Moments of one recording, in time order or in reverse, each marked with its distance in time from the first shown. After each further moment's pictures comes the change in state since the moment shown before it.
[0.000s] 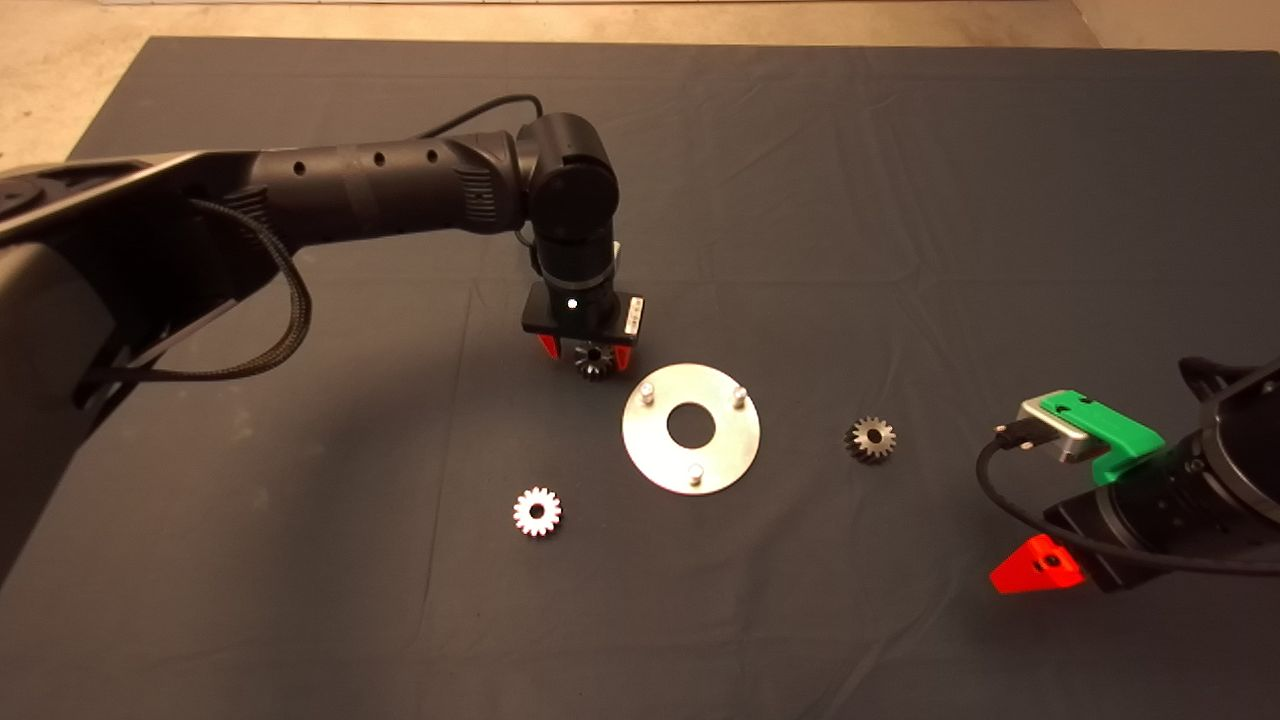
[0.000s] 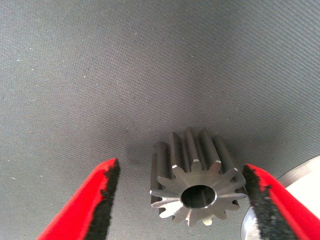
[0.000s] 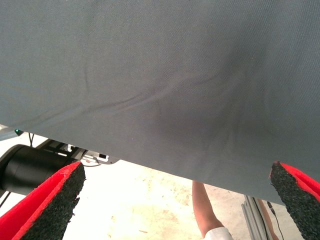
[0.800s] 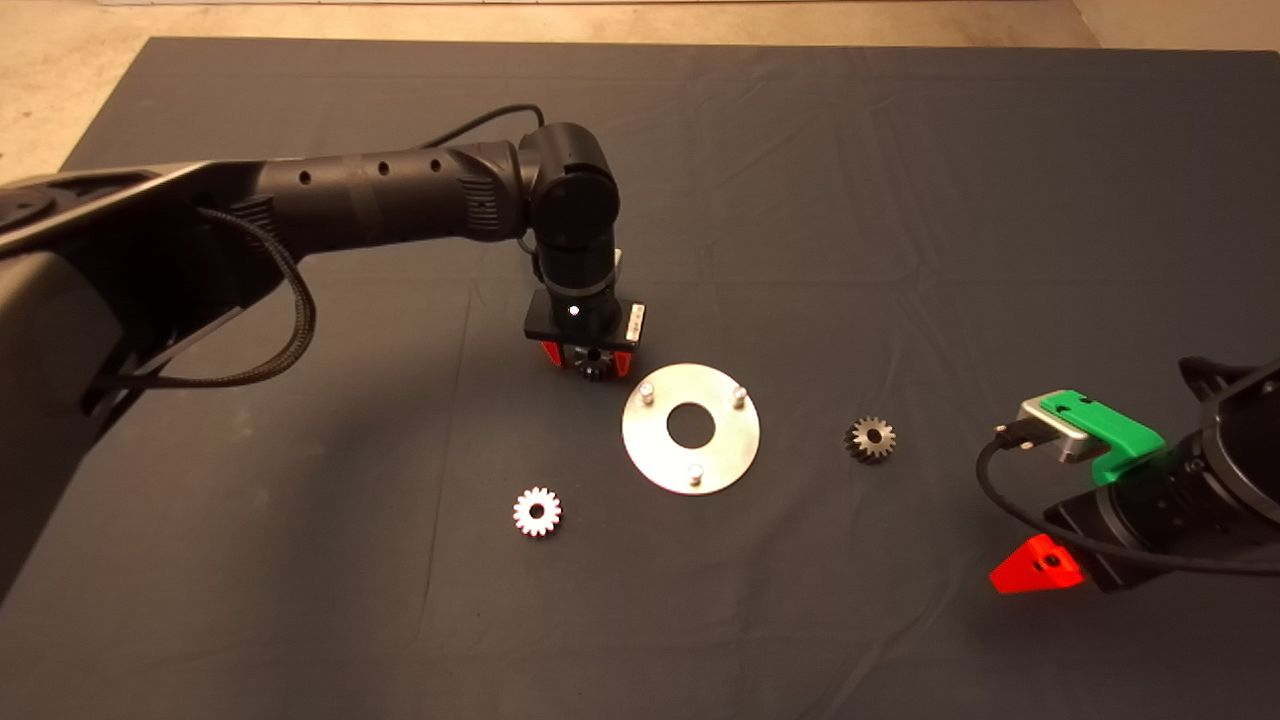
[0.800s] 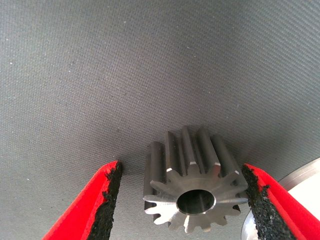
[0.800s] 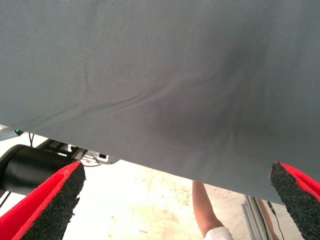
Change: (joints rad) left arm 0.014 0.002 -0.007 0.000 -0.005 0.015; right arm 0.000 0.000 0.000 0.000 0.000 0.000
